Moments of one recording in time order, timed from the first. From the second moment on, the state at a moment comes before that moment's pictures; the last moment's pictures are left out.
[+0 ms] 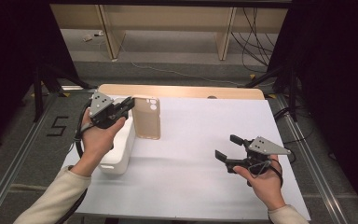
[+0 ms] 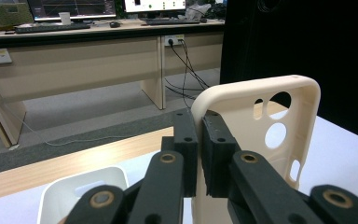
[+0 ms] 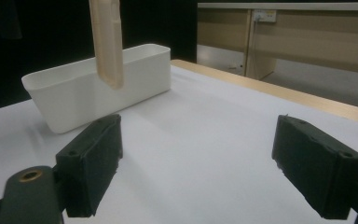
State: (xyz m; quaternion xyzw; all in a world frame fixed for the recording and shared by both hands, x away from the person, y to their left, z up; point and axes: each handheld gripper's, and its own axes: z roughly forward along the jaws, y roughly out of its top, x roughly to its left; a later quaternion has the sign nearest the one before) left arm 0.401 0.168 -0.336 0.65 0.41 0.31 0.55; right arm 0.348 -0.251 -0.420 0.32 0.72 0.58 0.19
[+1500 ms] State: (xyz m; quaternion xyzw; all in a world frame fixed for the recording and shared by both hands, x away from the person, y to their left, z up) left arm 0.405 0.186 -0.328 0.64 0.42 0.33 0.55; right arm 0.344 -0.259 -0.422 0.32 0.73 0.57 0.20
